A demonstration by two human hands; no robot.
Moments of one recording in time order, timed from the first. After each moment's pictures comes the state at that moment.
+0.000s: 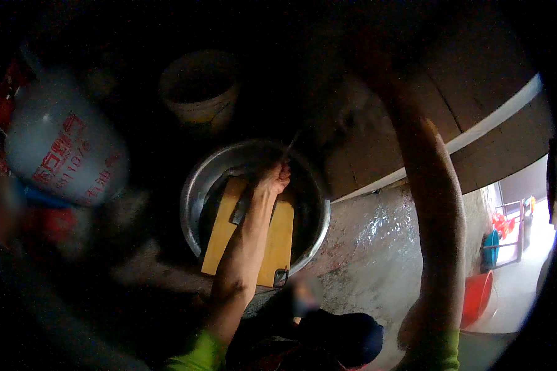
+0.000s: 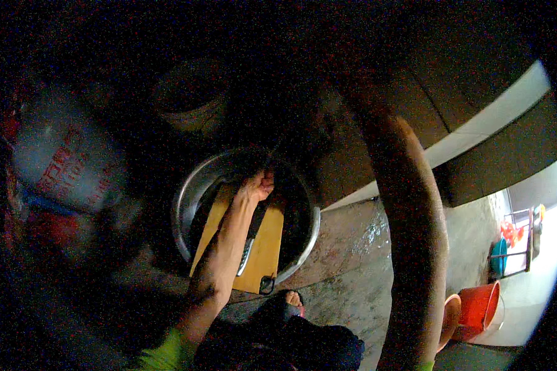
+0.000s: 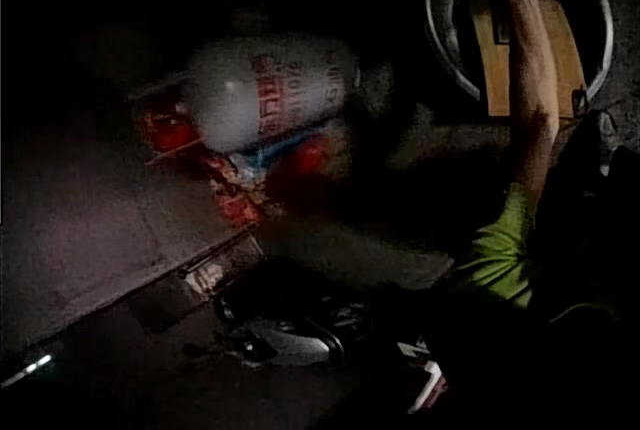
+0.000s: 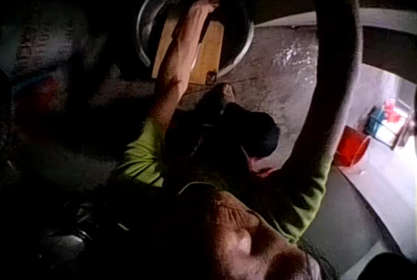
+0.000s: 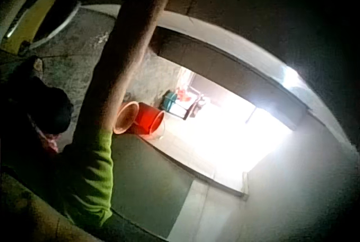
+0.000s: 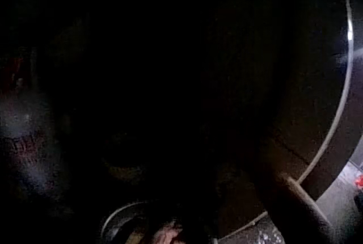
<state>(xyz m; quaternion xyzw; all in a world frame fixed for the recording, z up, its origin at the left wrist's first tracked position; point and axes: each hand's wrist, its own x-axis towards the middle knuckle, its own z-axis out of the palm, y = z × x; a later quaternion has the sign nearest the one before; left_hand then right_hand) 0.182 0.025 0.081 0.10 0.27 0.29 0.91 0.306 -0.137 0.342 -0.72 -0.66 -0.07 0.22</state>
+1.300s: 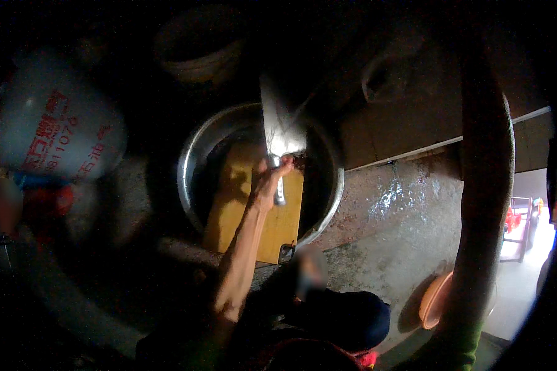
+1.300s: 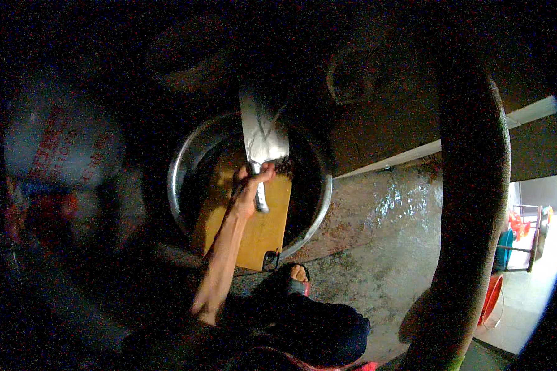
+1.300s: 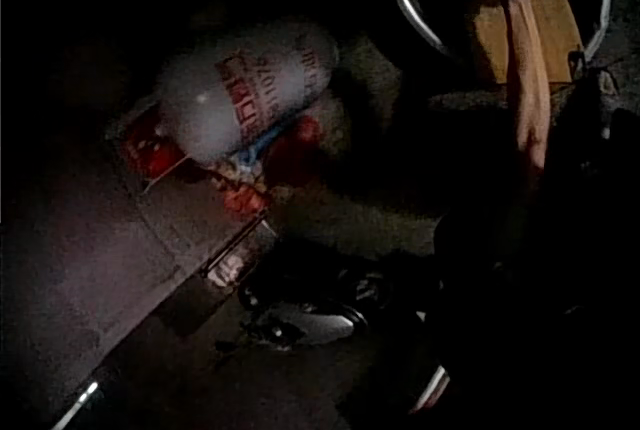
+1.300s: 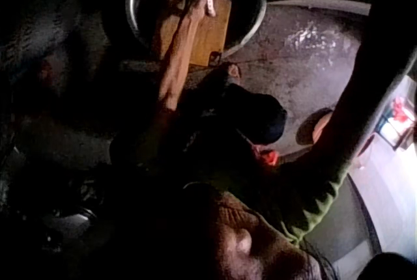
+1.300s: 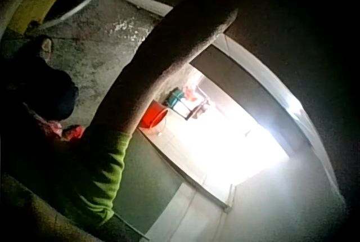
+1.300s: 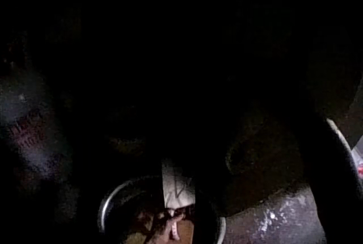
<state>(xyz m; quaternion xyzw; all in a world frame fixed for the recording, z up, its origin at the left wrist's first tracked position) 0.120 -0.074 0.115 0.27 0.37 0.44 0.77 0.186 -0.345 0.036 -0.81 -0.18 0.50 0.23</state>
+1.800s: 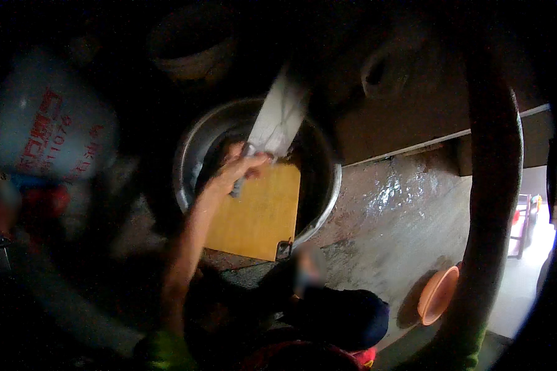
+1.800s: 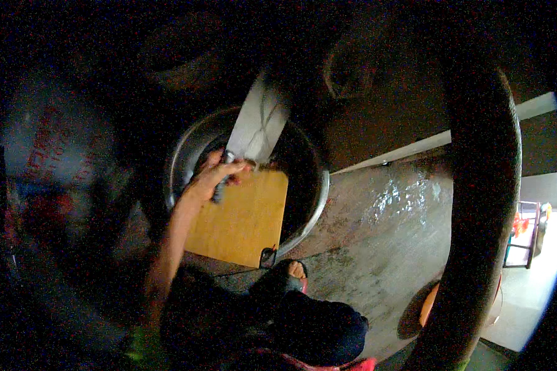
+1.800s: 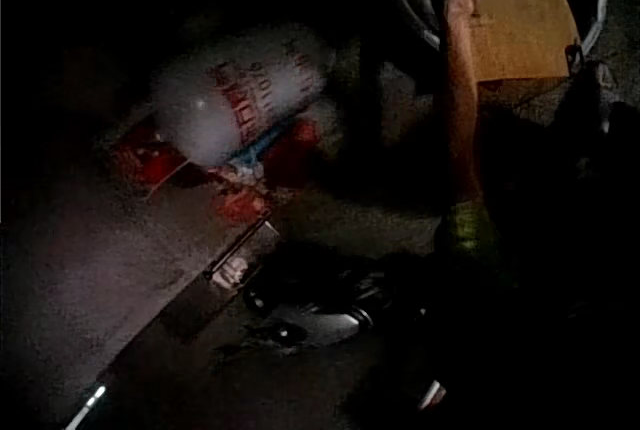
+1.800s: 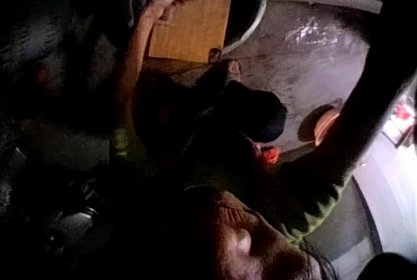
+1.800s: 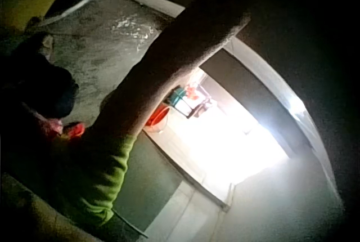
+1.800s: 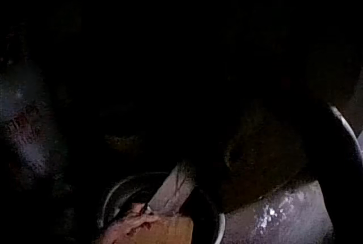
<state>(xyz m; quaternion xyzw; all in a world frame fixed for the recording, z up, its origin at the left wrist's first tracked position) 0.057 -0.022 0.160 0.48 0.41 0.20 0.75 0.186 -0.355 0.031 -0.82 -0.17 0.50 0.22</state>
